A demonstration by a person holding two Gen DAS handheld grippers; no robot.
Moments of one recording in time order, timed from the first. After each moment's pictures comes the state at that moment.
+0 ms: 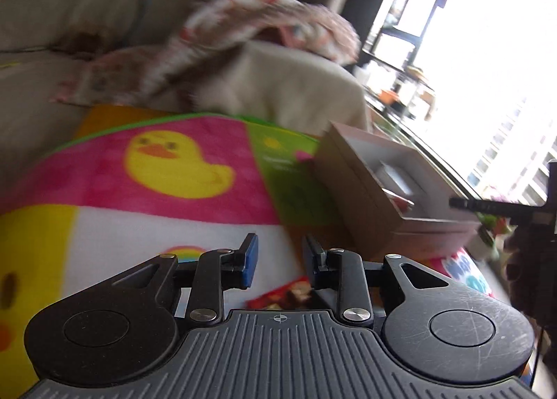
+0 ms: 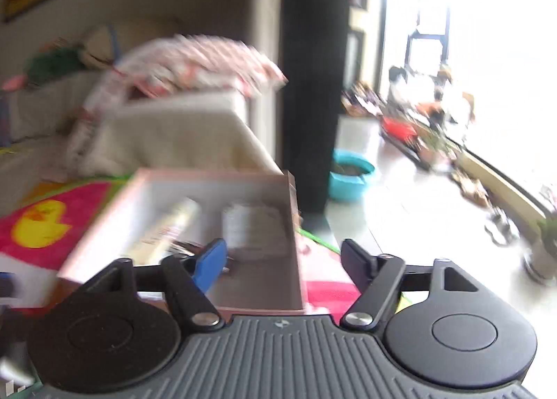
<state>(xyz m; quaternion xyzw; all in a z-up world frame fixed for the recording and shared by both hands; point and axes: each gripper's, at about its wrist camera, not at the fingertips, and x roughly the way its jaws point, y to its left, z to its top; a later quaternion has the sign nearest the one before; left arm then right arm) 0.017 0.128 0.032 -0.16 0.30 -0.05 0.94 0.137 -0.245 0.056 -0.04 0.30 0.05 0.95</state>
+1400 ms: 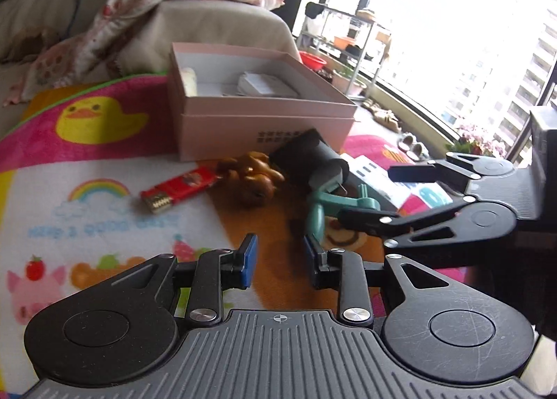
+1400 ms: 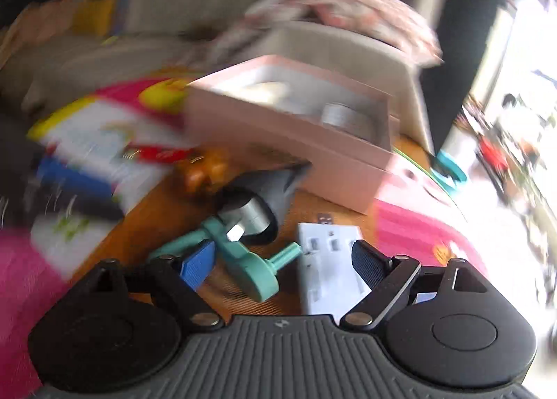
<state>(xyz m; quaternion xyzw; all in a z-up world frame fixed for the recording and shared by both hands) -0.005 0.041 0.018 -0.08 0.36 -0.15 0.92 0.035 -0.163 0.024 -0.15 0.31 0.24 0.91</state>
